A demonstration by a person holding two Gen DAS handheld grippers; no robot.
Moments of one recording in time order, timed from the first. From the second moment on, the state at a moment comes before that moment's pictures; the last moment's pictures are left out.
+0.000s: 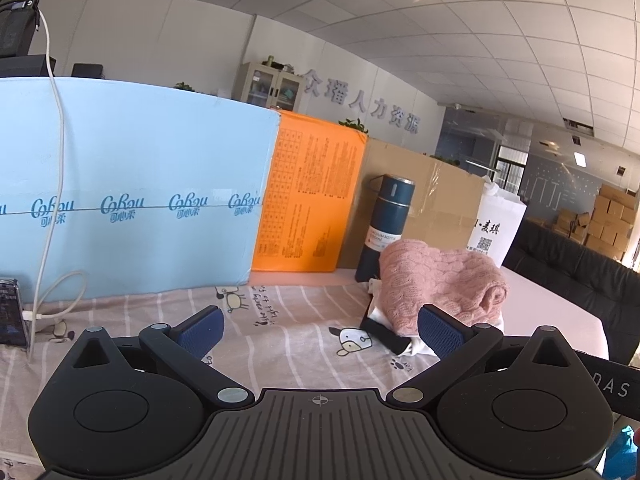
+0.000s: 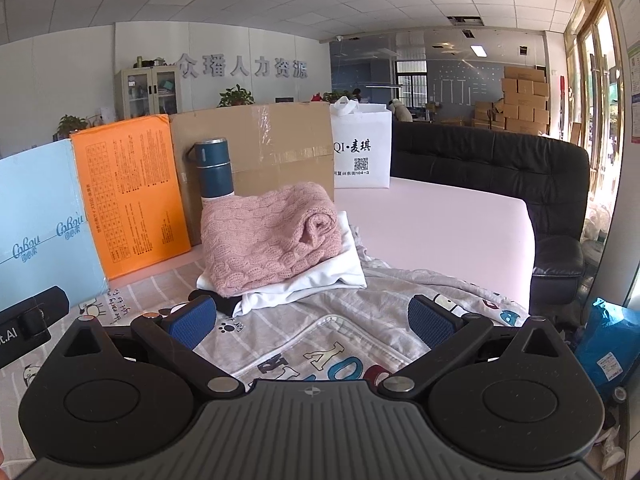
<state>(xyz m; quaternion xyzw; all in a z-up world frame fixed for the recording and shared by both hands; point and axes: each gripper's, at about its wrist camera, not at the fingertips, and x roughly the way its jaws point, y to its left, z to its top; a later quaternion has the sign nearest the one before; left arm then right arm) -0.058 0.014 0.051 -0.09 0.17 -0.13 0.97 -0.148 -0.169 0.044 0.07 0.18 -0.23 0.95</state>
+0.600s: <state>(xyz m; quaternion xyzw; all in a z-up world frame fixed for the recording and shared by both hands) -0.052 0.016 0.047 -0.08 0.19 -0.13 0.97 -0.145 -0.169 0.038 0.06 0.19 -0.23 0.95</state>
